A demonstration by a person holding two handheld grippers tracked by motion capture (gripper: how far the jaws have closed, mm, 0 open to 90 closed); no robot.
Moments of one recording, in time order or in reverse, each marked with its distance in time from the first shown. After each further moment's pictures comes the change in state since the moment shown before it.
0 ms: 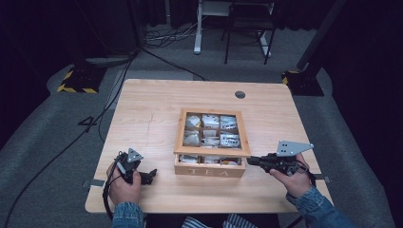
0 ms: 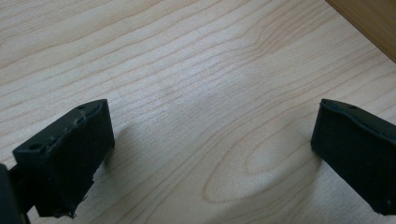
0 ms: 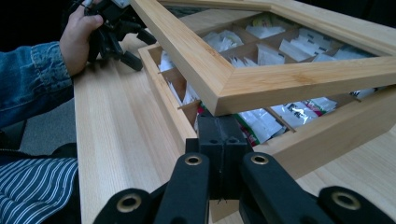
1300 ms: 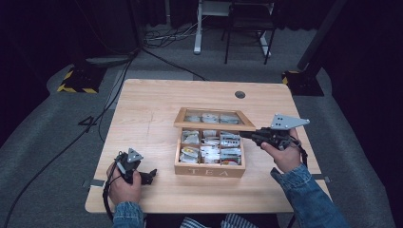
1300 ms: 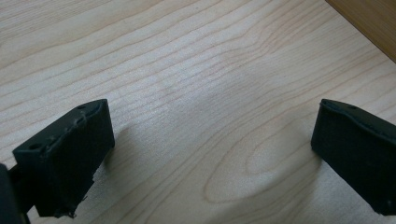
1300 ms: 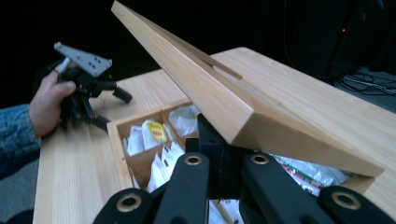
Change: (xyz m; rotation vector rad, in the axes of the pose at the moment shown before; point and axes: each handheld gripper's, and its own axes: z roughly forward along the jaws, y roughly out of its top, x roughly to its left) left arm 0.000 0.000 0.000 -0.002 0.001 -0.001; right arm -0.023 0.067 0.018 -0.120 -0.064 -0.027
